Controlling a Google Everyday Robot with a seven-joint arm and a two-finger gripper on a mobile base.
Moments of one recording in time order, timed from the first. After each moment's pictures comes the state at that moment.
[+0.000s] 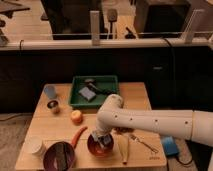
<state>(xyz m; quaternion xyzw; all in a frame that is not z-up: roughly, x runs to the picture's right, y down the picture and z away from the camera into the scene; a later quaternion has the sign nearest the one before) -0.046 0.227 0.765 -0.29 -0.16 -0.12 0.94</state>
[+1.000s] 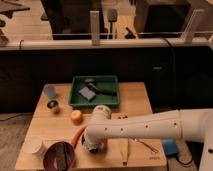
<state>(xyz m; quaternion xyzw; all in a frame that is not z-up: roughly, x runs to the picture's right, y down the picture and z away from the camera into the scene) -0.080 0.284 0.731 -0.31 -0.18 -0.15 0.92</state>
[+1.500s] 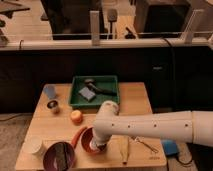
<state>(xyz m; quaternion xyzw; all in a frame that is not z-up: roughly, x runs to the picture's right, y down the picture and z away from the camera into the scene) -0.036 0.251 0.735 -0.31 -0.13 -0.12 0.93</state>
